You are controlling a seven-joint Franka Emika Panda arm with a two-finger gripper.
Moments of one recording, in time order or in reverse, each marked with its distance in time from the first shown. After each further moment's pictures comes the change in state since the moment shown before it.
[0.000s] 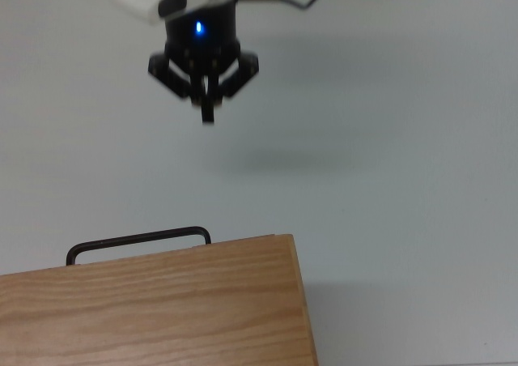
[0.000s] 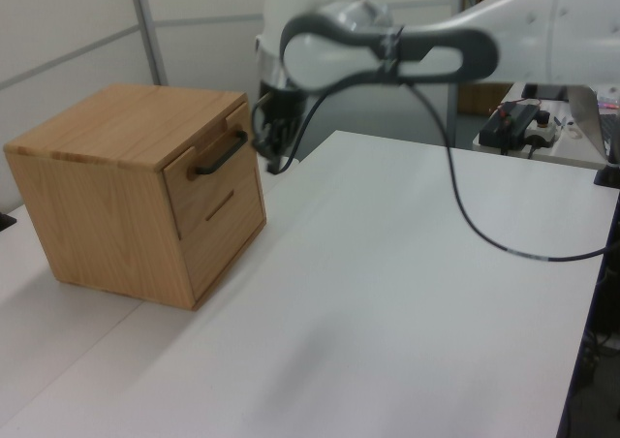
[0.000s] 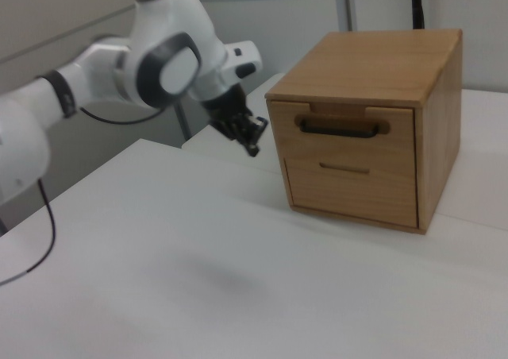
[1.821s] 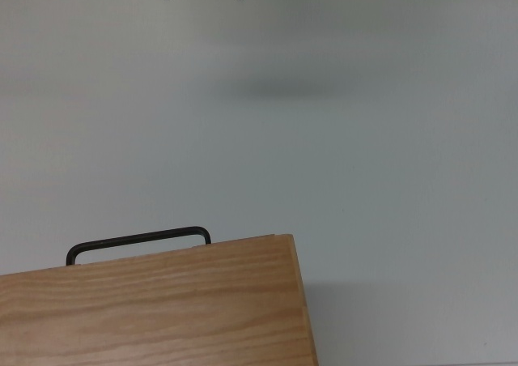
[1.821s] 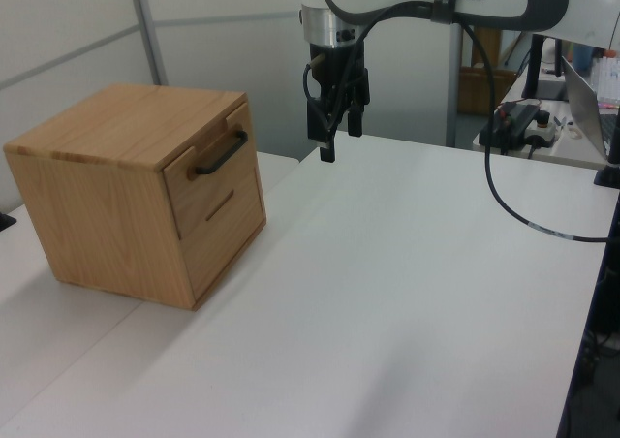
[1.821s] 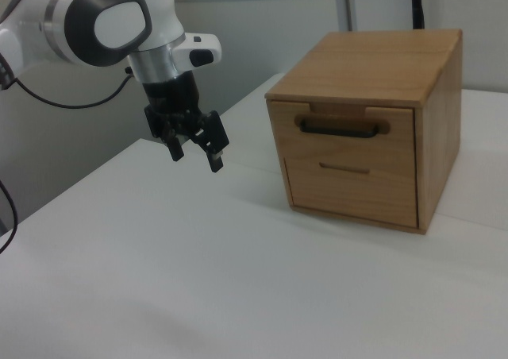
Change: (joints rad) arm -0.003 -0.137 -0.011 0.021 0.009 -0.402 0.001
